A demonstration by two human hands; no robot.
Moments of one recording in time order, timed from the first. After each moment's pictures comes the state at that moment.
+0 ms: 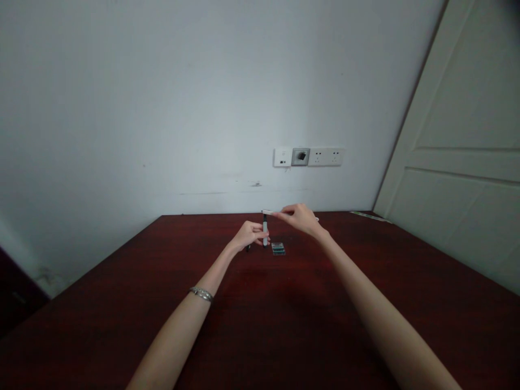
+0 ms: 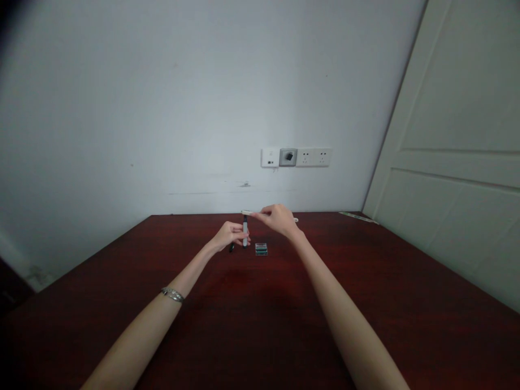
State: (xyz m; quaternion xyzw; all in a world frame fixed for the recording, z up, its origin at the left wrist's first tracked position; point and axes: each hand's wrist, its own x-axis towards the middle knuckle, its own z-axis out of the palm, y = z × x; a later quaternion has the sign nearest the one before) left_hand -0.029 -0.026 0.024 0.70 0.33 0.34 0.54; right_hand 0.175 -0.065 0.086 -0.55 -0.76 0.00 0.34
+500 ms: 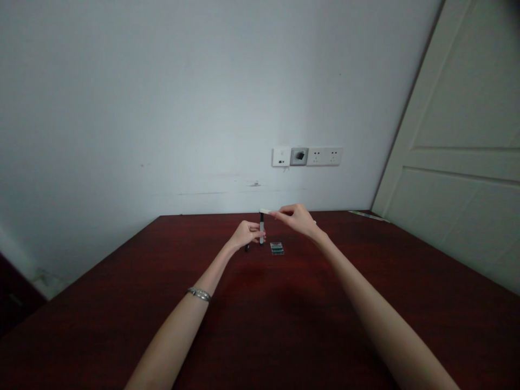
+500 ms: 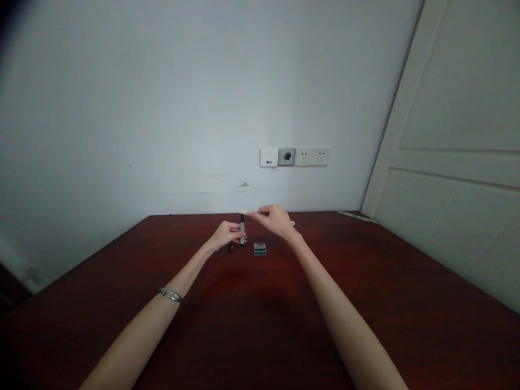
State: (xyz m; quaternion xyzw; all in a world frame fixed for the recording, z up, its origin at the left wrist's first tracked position) left_hand -0.033 -0.022 0.022 0.70 0.35 0.36 0.51; right_hand 0.167 -0.073 0.090 -0.50 -0.77 0.07 0.38
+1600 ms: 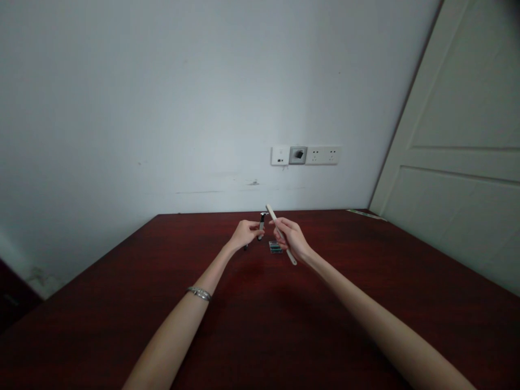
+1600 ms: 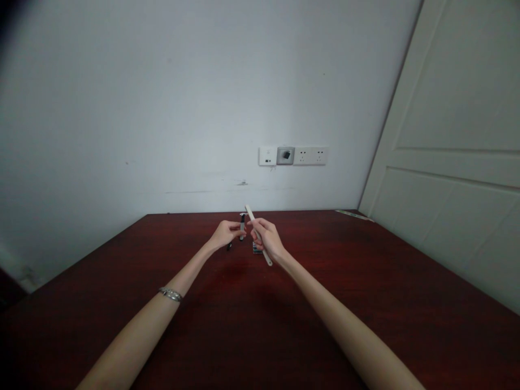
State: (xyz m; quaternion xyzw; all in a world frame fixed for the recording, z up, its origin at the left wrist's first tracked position) left_hand -0.030 -0.015 0.016 0.78 0.34 0.40 0.35; right_hand 0.132 -0.100 0.040 -0.33 -0.52 0.54 0.57
